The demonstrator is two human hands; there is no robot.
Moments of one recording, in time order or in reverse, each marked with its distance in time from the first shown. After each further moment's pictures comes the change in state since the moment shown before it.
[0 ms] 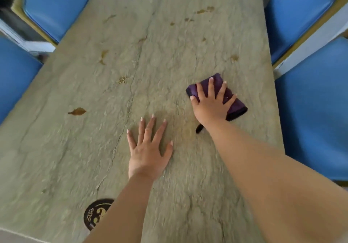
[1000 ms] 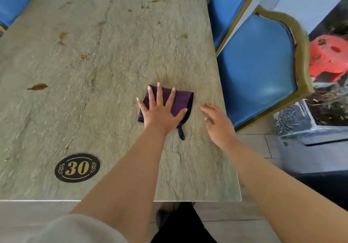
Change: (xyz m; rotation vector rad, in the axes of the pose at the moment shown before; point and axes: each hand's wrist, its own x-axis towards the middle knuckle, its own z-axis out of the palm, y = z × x) left_hand -0.034 0.122 0.017 0.096 -0.108 0.179; right_hand -0.218 0.145 0.023 0.573 0.181 -0.041
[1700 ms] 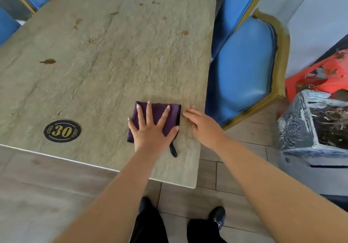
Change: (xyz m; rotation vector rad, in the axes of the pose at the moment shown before) left_hand -0.106 0.082 0.022 -0.068 0.028 -0.284; right_hand -0.011 0.047 -0.049 -0.156 -0.394 -0.339
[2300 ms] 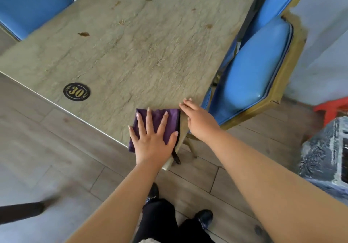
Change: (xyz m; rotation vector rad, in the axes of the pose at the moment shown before) left_hand -0.085 0.076 0.023 -0.066 0.041 -0.308; right_hand -0.003 0.030 -0.012 -0.084 -0.116 -0.227
